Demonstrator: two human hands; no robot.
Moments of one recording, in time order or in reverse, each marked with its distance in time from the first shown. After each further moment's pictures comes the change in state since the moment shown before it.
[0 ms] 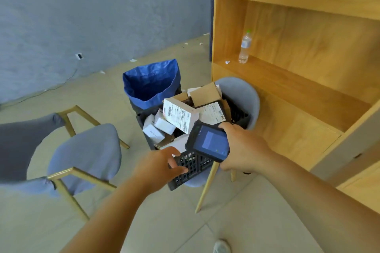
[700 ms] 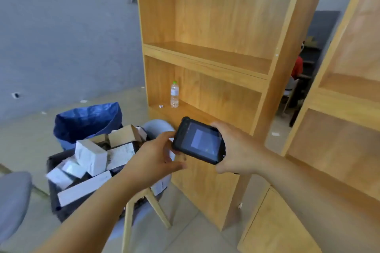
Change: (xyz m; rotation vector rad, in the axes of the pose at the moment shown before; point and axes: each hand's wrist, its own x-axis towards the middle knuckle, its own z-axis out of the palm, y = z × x) left_hand -0.003 0.341 0.031 -0.277 0.193 0.431; right_hand -0.159 0.213 -0.202 0.011 0.223 -0.045
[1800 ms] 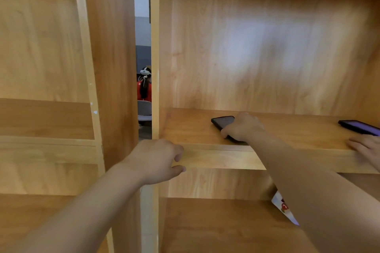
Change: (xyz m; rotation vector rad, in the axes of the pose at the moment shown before) left_hand 0.304 0.267 0.214 0.577 -0.250 1.058; right_hand -0.065 0.329 -0.246 -0.145 0.550 1.321
